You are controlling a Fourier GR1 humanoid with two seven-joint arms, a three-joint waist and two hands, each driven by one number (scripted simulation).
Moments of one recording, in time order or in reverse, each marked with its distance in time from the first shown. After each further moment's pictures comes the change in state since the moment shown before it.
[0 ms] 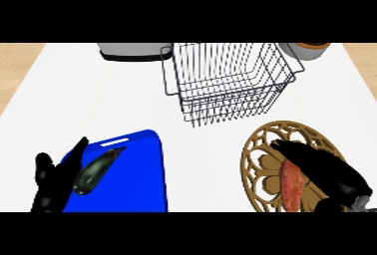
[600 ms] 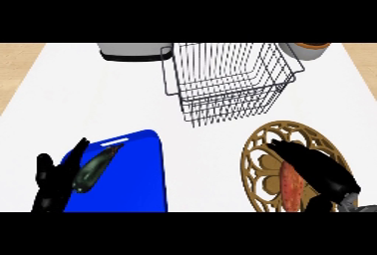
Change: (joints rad) left arm 0.007 -0.022 0.020 -0.003 -0.031 -0.006 0.009; right arm -0.005 0.060 -0.005 0.078 0.075 -0.033 -0.060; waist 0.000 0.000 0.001
